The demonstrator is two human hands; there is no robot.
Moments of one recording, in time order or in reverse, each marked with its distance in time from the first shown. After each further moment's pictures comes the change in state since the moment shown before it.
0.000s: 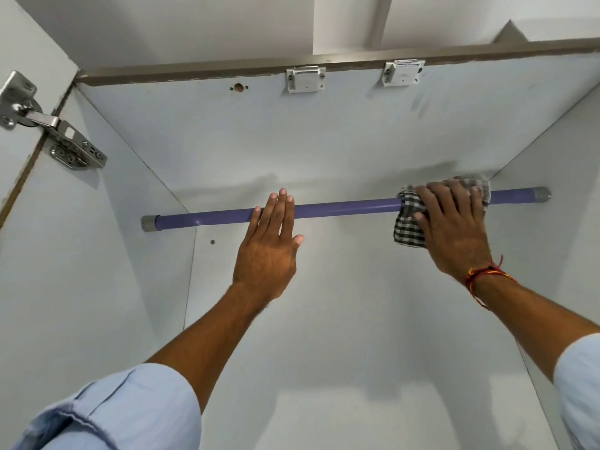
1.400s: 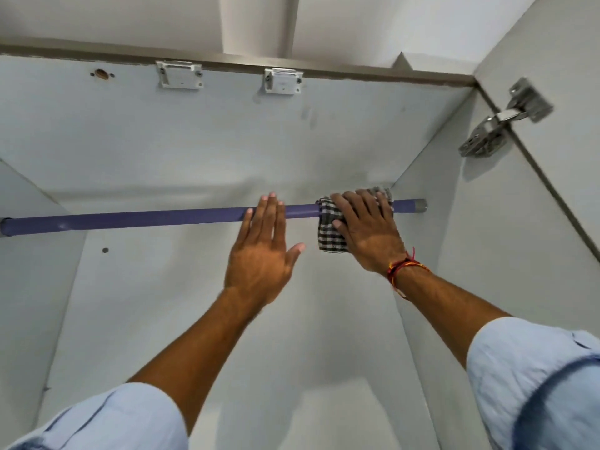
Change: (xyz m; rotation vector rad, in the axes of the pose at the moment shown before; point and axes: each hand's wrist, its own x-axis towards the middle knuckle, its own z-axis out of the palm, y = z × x) left_hand 0.042 0.153 0.010 -0.079 0.015 0.045; right_hand 0.005 0.057 -0.012 -0.004 -0.091 -0.160
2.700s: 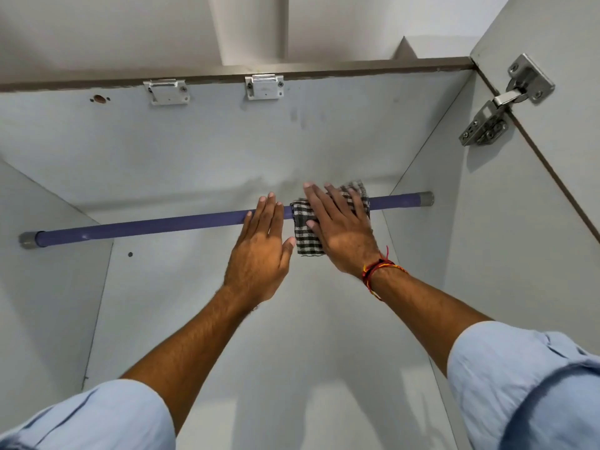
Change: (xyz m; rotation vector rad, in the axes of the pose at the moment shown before) left_hand 0.008 0.005 -0.012 -0.184 -0.011 -0.035; right_hand 0.010 -0.035 0.006 0.137 0.031 -0.089
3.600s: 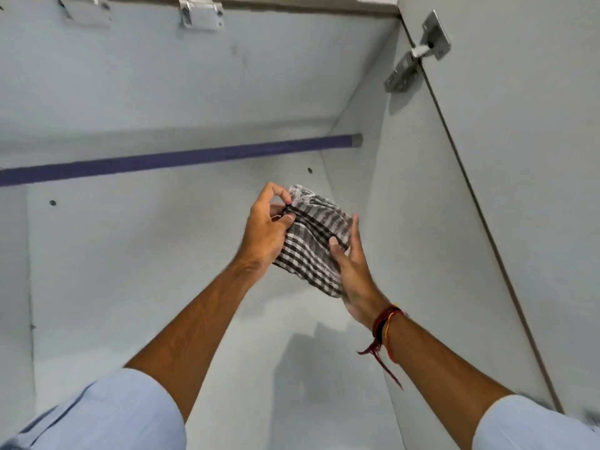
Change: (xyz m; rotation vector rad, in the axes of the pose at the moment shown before) left_hand -0.059 0.108 -0.048 -1.277 -0.293 -0.482; right_hand -0.192 -0.035 -0.075 1.625 0.039 1.044
